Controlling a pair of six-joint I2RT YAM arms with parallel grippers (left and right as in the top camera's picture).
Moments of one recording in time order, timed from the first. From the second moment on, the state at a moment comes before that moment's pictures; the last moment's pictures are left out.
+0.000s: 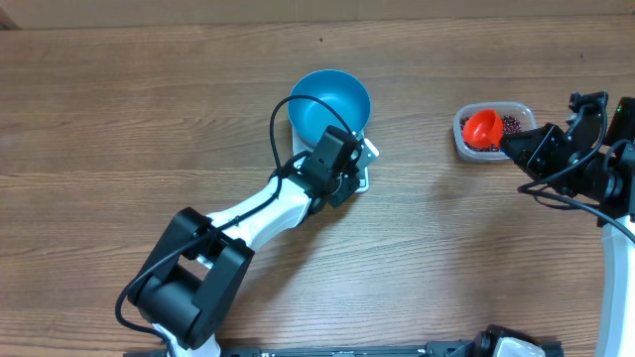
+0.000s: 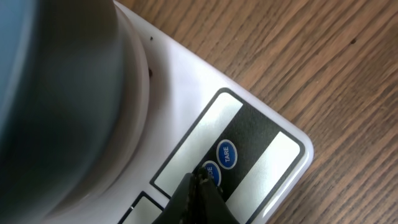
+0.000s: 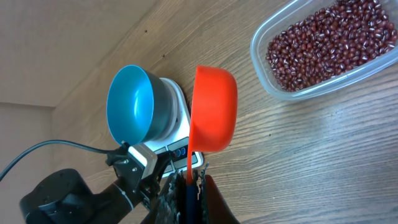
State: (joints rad) left arm -0.63 1.86 1.07 -0.16 -0.04 0.29; right arm -0.31 1.23 1.27 -1.00 -0.58 0.33
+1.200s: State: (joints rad) left arm -0.63 1.89 1.07 -0.17 -0.07 0.30; right arm -0.31 1.23 1.27 -1.00 -0.58 0.33
